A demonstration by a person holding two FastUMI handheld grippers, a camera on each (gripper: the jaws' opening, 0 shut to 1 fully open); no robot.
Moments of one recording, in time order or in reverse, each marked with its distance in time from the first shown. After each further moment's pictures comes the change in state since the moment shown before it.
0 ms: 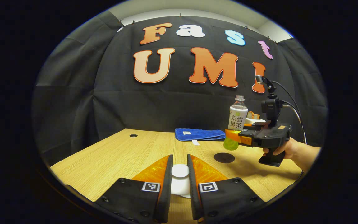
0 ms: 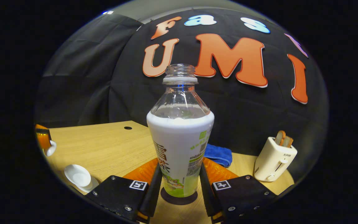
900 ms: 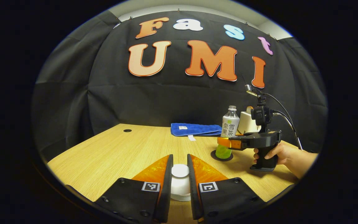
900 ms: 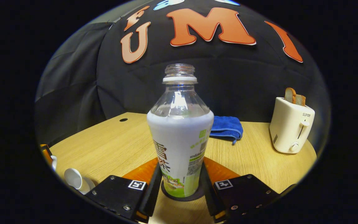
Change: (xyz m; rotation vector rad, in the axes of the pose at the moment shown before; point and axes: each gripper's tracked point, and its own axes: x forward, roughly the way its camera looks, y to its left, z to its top) left arm 0.032 -0.017 -0.024 -0.004 0.064 -0.017; right arm 0.017 0.002 -0.040 0.159 0.163 0.003
